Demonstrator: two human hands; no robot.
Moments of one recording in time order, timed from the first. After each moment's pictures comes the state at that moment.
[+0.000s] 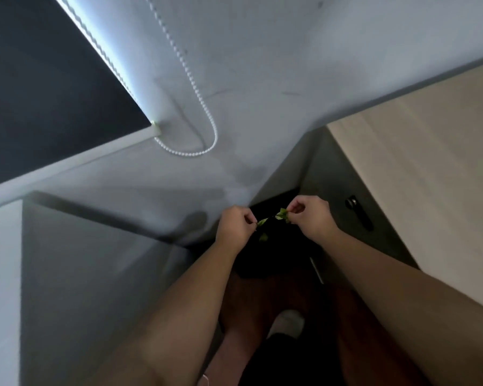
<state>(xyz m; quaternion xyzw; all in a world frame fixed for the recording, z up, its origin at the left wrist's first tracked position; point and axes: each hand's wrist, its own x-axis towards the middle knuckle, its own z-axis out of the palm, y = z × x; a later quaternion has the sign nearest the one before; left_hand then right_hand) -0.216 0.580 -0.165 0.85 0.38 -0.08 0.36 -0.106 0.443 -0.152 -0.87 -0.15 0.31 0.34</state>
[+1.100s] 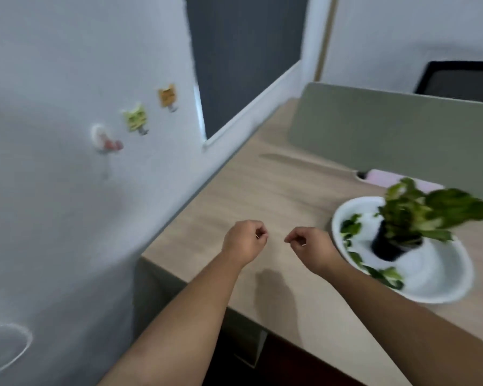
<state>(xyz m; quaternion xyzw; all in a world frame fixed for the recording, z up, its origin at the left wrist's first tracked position) -0.037 0.309 0.014 0.93 -0.10 -0.07 0.34 -0.088 0.147 0.029 -0.93 0.06 0.02 0.36</state>
